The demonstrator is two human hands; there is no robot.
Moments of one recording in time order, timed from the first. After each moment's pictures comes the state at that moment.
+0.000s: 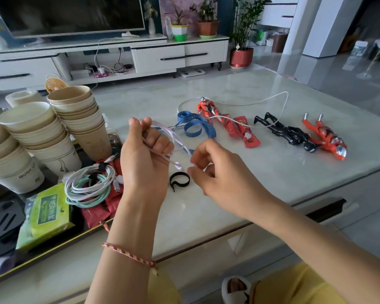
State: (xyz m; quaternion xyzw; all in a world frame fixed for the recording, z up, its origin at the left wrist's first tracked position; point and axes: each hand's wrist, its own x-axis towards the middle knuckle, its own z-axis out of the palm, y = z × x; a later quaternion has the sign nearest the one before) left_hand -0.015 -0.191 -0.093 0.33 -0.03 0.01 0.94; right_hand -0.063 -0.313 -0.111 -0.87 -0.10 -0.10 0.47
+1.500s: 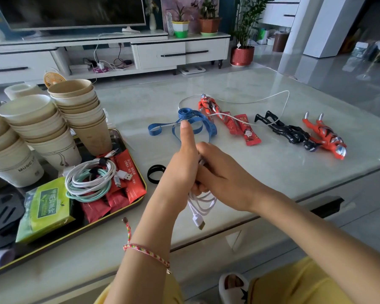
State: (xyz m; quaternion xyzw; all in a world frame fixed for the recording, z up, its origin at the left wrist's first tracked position) left_hand -0.028 -0.219 -0.110 0.74 0.04 -0.17 0.65; right_hand -0.052 -0.318 -0.122 -0.82 -0.25 -0.06 0.51
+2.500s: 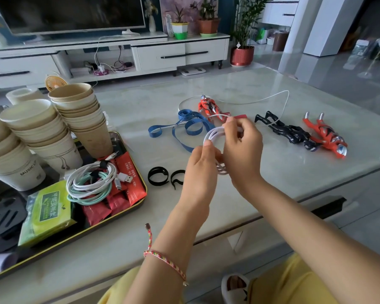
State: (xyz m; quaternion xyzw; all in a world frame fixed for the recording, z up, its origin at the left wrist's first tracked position) left_hand -0.045 -0.246 -0.117 0.68 0.01 -0.07 0.73; right_hand -0.010 -0.324 -0.129 -0.72 0.09 -0.39 0.56
